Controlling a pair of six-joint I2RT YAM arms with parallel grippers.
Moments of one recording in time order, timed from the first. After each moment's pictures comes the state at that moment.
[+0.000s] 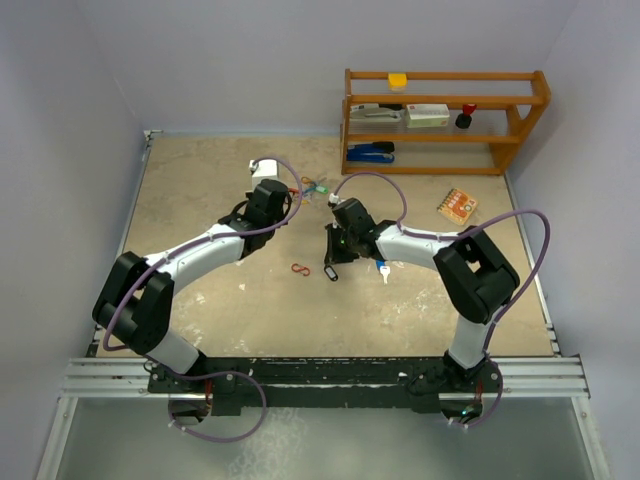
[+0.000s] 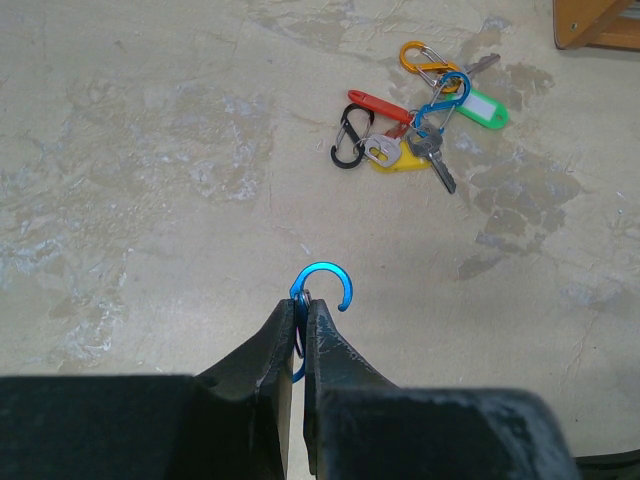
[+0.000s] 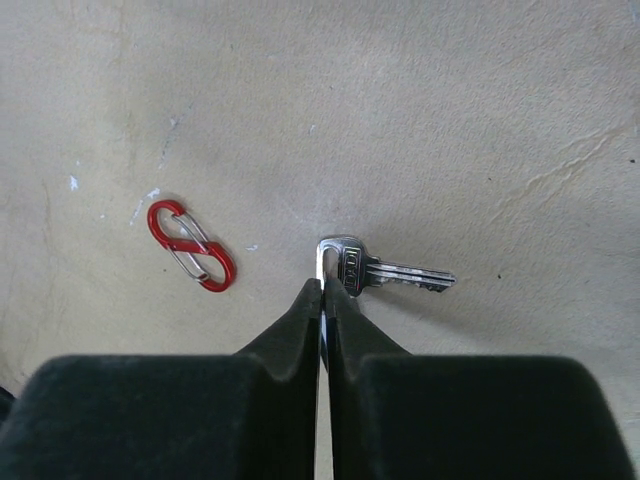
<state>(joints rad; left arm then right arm) -0.57 1.55 1.00 -0.08 -0.50 -0.43 0.69 1.81 1.06 -0.17 -0.10 0.52</state>
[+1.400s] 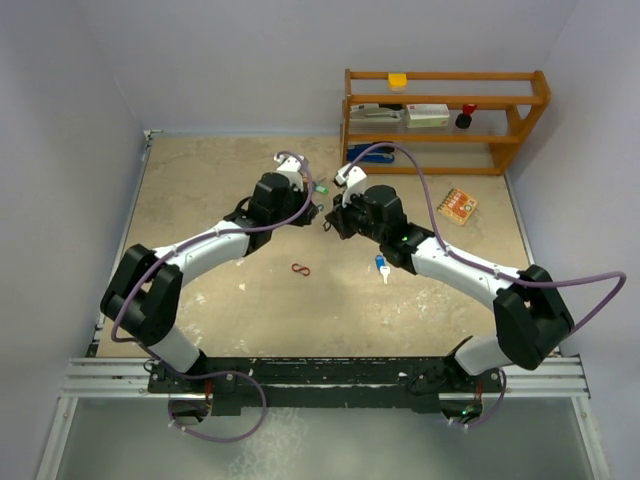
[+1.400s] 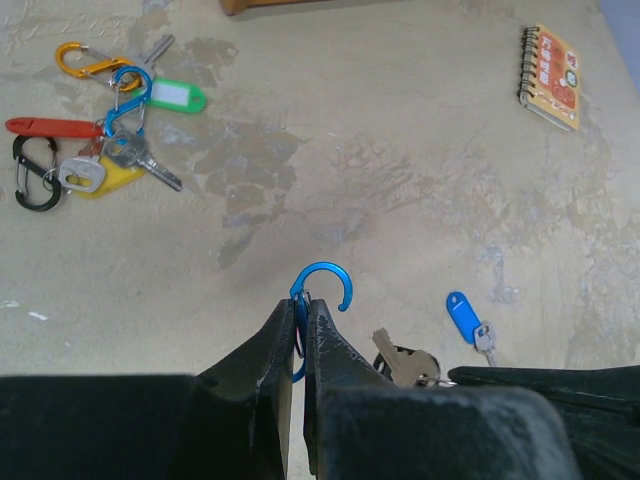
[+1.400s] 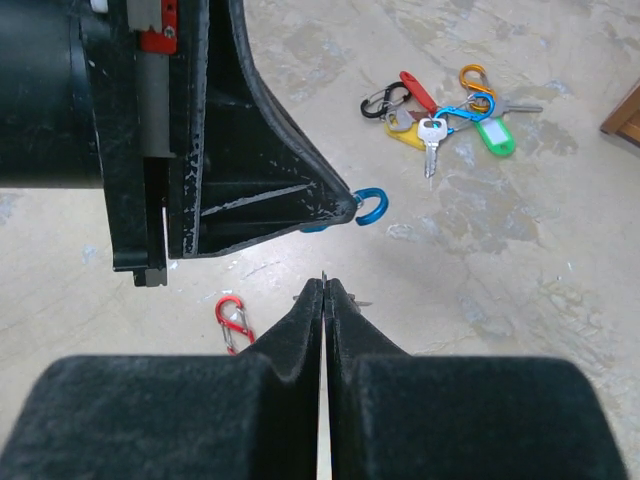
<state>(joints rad) -0.57 1.61 1.01 0.13 0.05 -0.41 0.67 1.46 0.93 0.17 -0.08 0.08</state>
